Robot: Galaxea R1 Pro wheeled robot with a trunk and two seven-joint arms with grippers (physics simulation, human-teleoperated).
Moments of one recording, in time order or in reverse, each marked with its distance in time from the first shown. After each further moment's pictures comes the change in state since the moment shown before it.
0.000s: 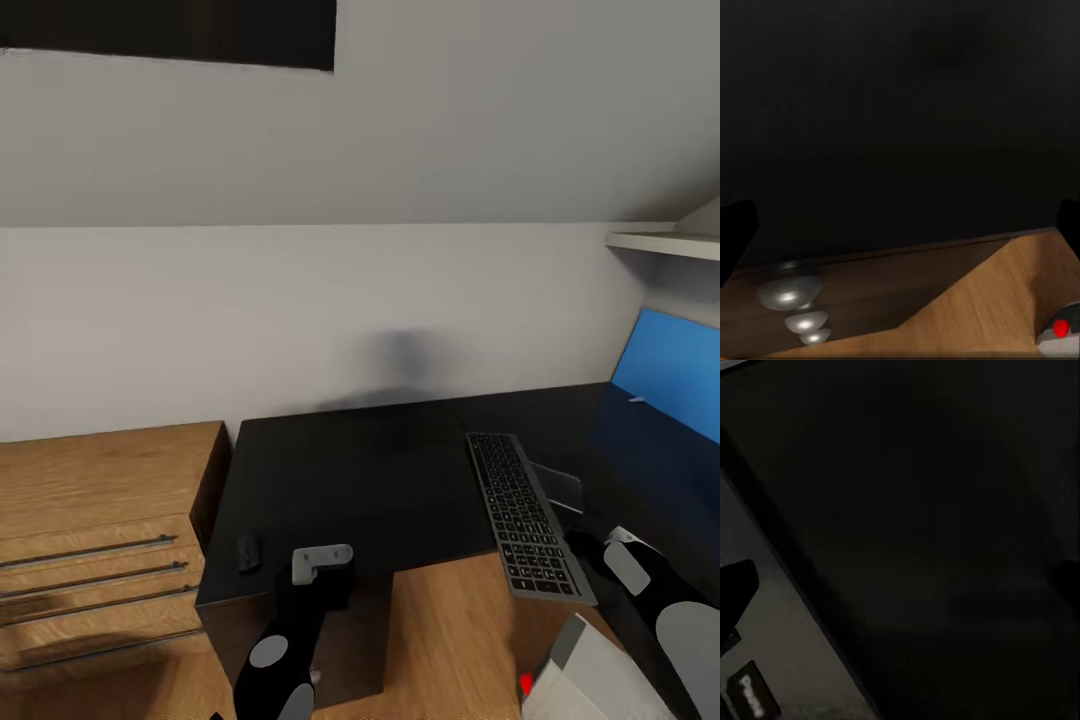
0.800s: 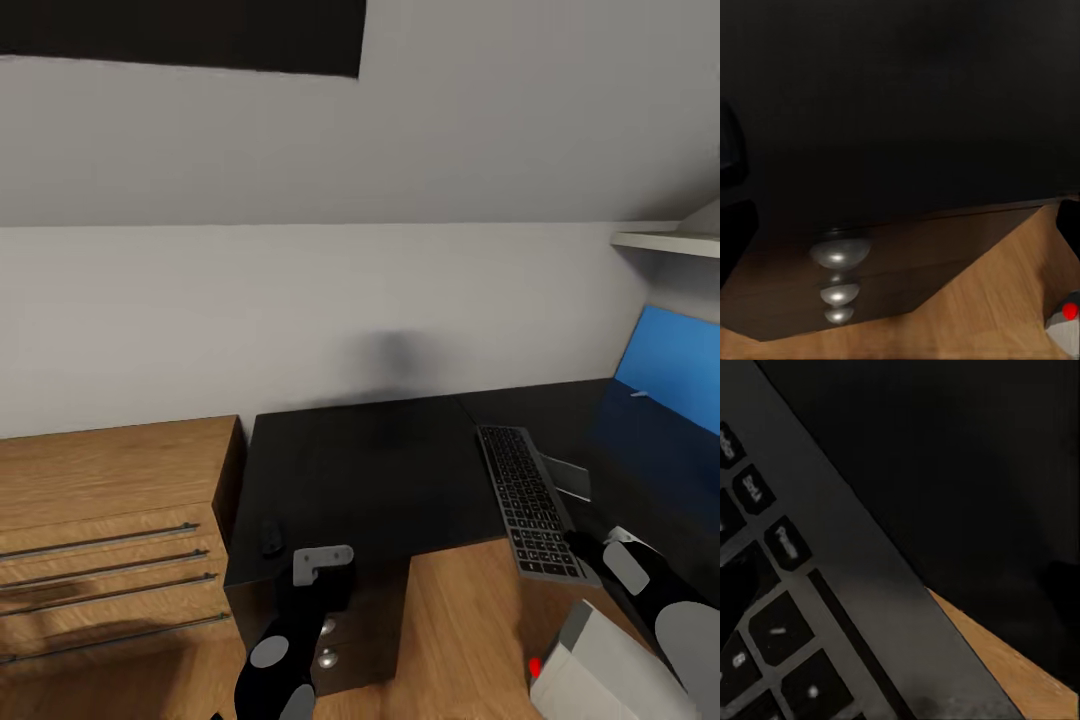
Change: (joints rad) left arm 0.000 0.000 -0.002 0.003 0.001 0.003 -0.001; right arm 0.000 0.002 0.001 0.000 -0.010 -0.002 0.002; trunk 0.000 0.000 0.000
